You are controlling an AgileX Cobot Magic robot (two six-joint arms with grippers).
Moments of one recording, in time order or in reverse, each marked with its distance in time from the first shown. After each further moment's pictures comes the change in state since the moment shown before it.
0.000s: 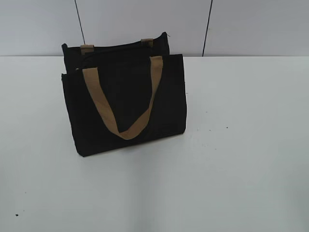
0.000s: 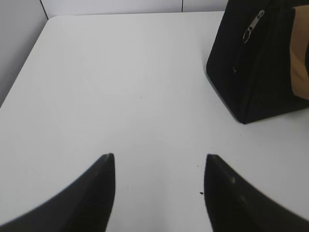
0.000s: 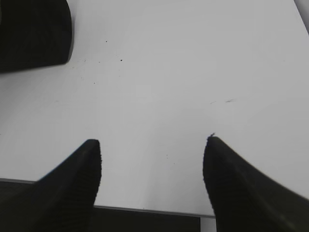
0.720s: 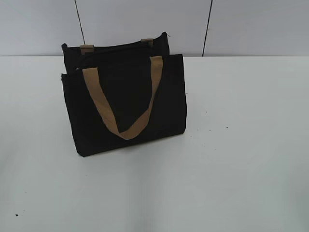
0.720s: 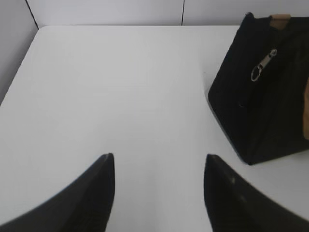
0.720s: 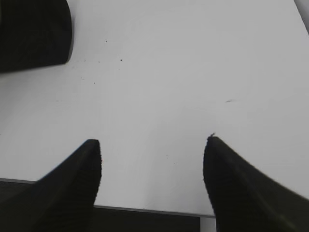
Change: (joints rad) left arm 0.000 0.474 -0.049 -0.073 -0.390 0.094; right arm 0.000 0.000 0.000 0.000 0.001 0.000
